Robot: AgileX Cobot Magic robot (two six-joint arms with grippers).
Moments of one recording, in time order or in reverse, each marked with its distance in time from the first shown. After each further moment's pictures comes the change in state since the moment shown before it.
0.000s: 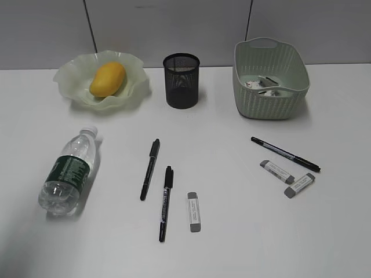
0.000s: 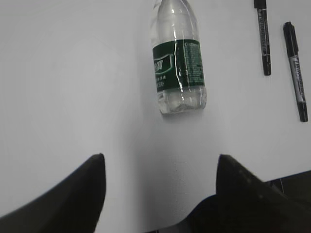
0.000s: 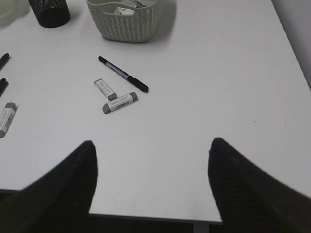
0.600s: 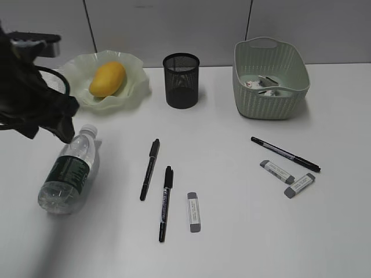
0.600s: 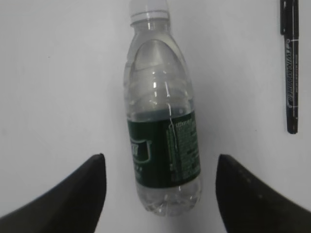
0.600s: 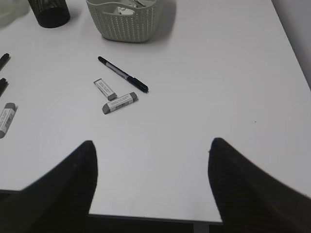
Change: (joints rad) left arm -0.192 0.609 -0.300 0.119 -0.098 -0.188; right arm 0.000 0.000 0.000 0.000 0.000 0.001
